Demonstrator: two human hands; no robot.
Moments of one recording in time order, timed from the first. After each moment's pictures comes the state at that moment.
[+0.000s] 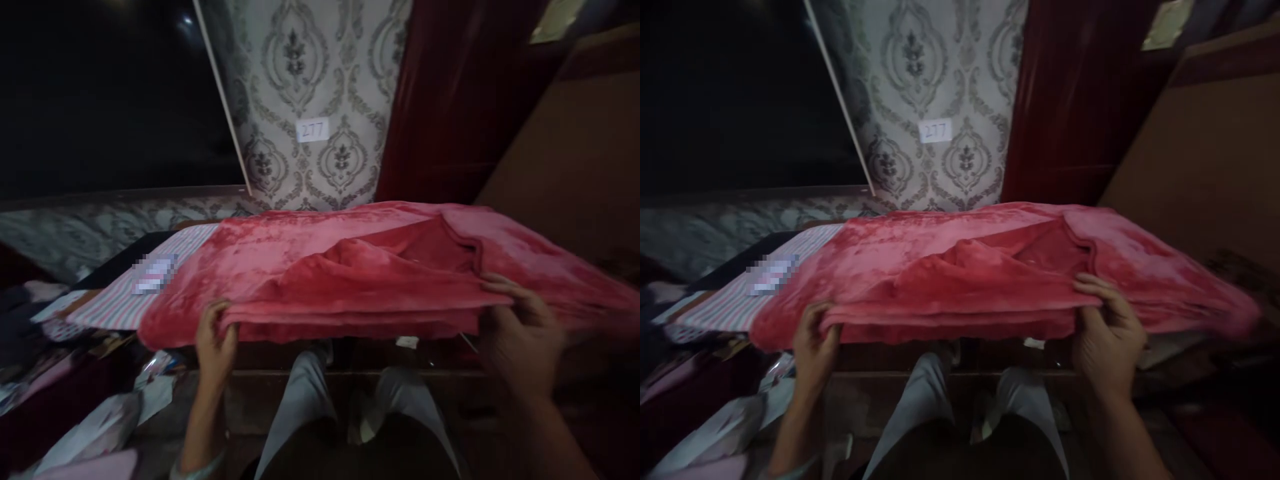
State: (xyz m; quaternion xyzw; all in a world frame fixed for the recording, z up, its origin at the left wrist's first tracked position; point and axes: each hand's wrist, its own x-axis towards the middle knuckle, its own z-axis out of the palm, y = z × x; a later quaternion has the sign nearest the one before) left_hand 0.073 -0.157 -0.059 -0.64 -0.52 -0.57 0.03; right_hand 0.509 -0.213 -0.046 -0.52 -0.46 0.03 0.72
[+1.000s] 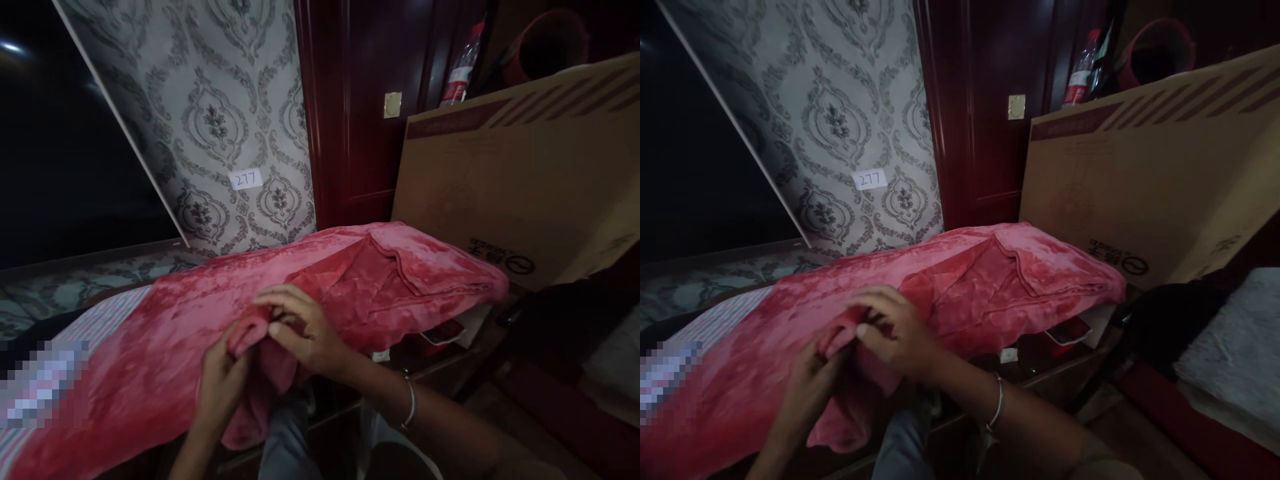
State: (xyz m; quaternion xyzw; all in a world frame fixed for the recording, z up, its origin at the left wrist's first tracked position) left_hand 0.199 -0.147 0.037 -0.70 -0.46 -0.49 -0.23; right_hand 0.371 -0.159 0.036 -0.25 -0.68 0.26 0.63
